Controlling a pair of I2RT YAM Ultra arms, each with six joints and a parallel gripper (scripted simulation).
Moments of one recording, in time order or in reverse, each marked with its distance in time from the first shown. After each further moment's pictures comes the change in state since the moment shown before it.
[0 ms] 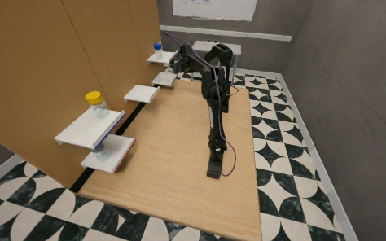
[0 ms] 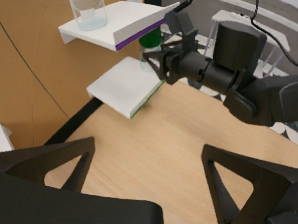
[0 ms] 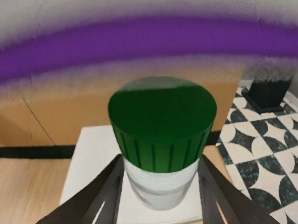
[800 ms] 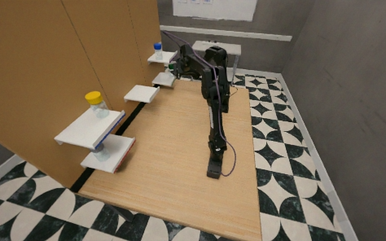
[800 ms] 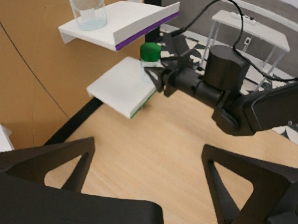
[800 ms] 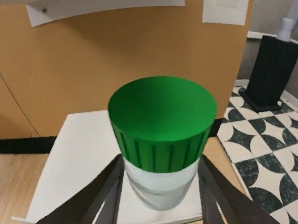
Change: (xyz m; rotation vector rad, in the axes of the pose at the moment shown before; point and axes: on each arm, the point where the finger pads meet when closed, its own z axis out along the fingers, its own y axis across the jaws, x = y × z) left arm 0.000 0.000 0.000 0.000 0.000 0.000; right arm 0.046 -0.005 0.010 0.023 -0.016 -0.004
